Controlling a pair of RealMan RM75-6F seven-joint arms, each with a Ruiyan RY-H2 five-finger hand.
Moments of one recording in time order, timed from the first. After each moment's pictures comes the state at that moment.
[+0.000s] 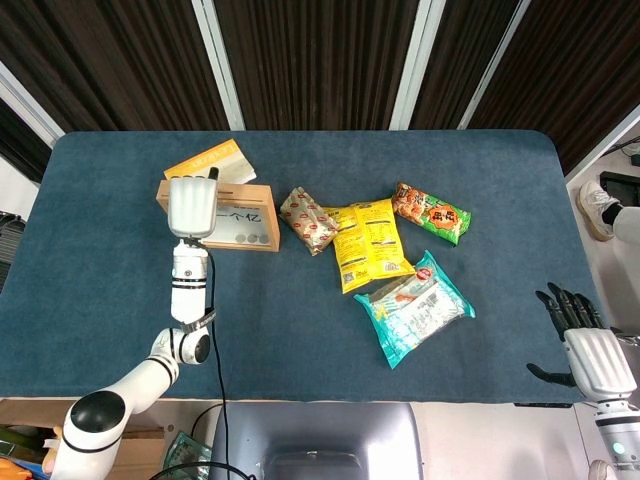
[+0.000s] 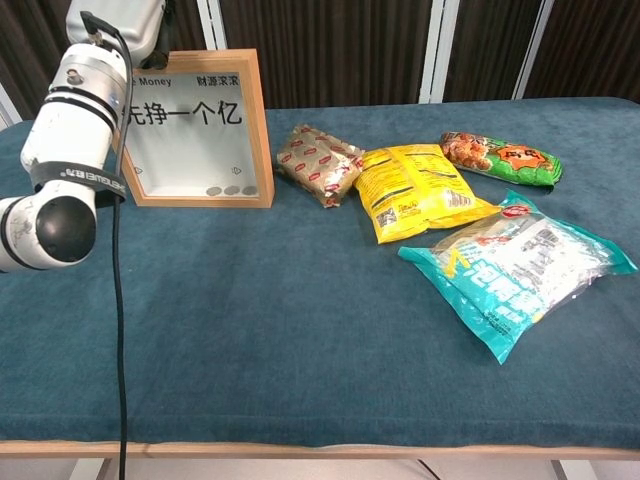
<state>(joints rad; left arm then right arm) -1.06 -2.01 -0.44 -0.46 1.14 1.27 0.49 0.09 -1.02 0.02 -1.70 -1.49 1.38 -0.02</state>
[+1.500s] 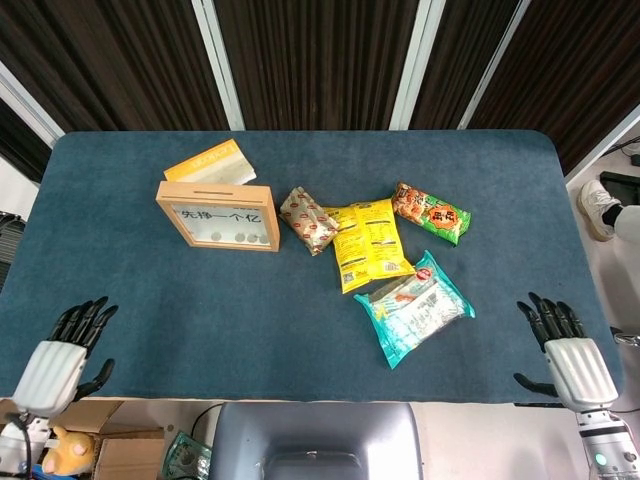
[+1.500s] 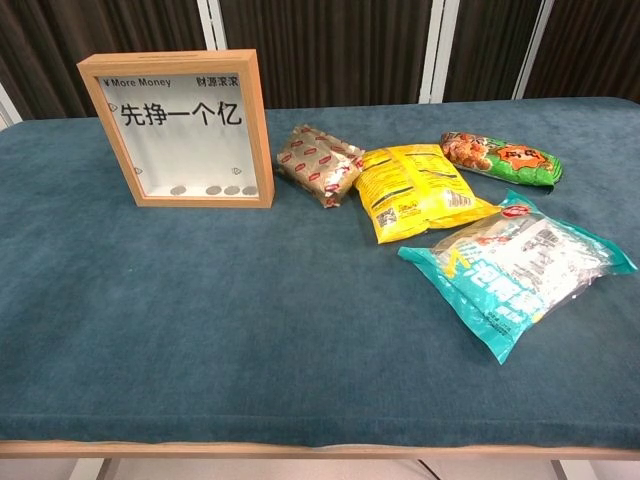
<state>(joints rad) -0.25 -1.11 0.22 -1.66 1.56 1.62 0.10 0.07 -1.06 -0.02 -1.73 -1.55 1.42 -0.15</state>
